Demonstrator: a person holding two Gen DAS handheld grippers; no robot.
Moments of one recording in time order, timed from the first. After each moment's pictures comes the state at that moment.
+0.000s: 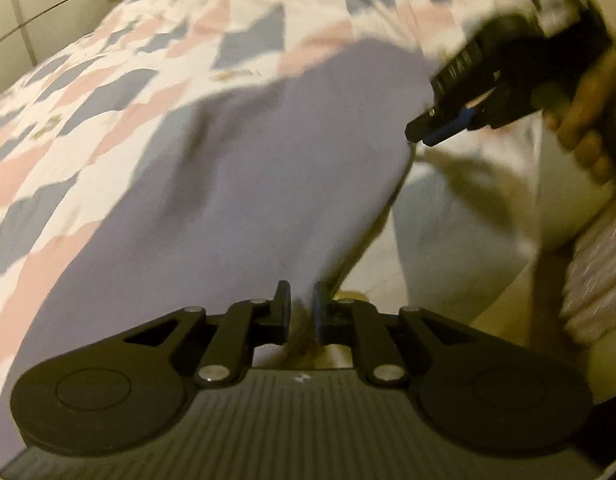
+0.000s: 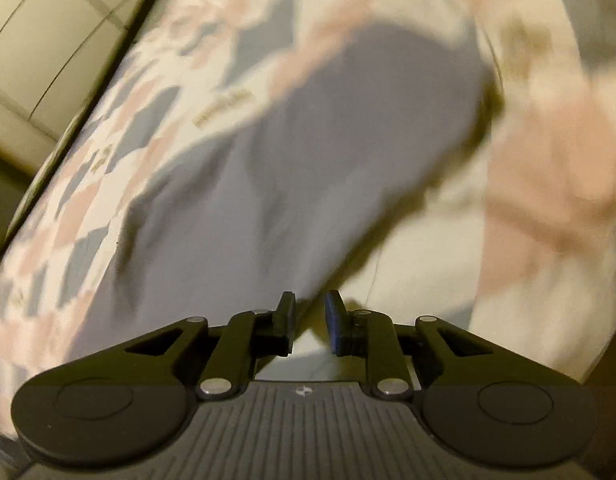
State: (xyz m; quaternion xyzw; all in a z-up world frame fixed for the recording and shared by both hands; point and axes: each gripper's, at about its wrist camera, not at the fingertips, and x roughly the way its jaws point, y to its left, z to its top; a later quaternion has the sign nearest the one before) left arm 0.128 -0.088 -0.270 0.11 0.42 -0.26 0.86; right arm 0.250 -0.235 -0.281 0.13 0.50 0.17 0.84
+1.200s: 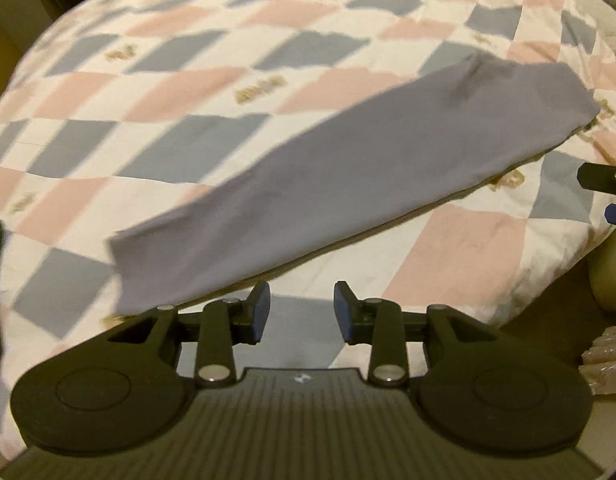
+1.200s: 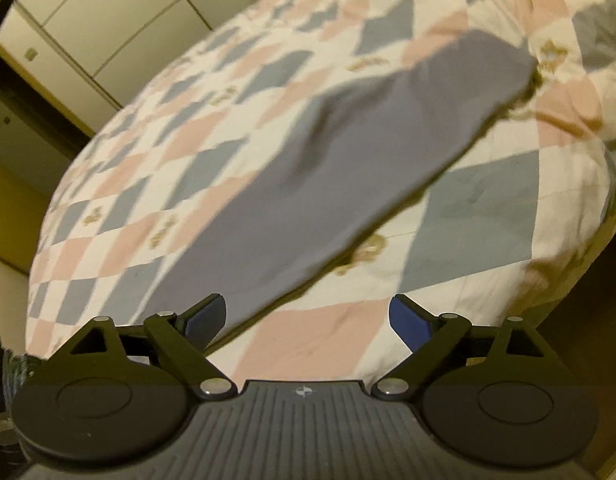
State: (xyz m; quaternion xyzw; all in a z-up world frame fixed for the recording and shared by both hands) left arm -0.025 0.103 -0.136 0.03 0.54 0.03 0.84; right arm 0.019 -0.163 -0.154 0.15 0.50 0.20 0.83
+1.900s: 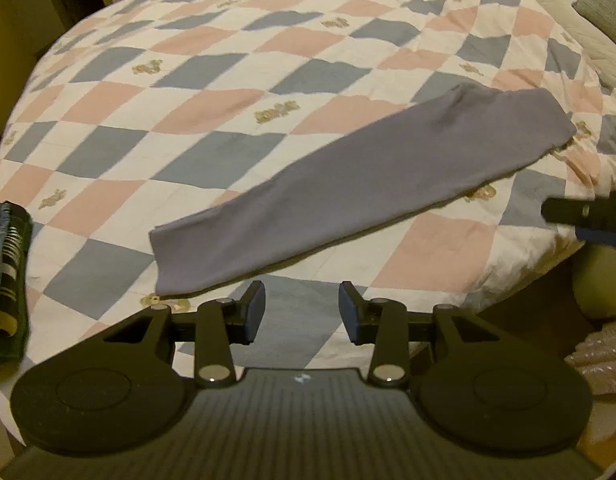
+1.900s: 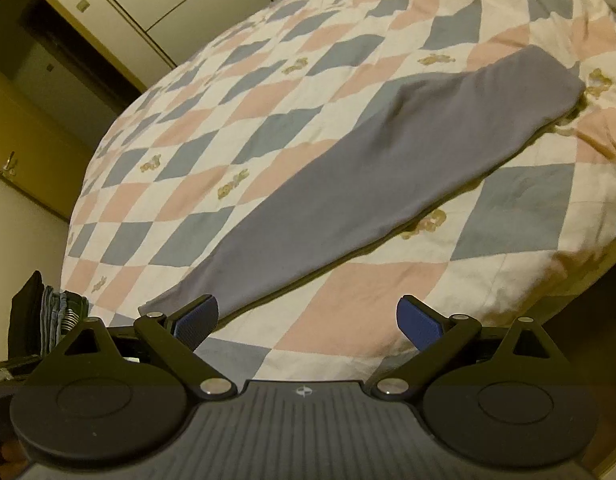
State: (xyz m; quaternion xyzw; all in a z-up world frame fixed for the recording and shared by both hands) left arm -0.054 0.112 -0.080 0.01 0.54 0.02 0.84; right arm 0.003 -0.135 -0.113 0.11 0.53 0.28 0.80
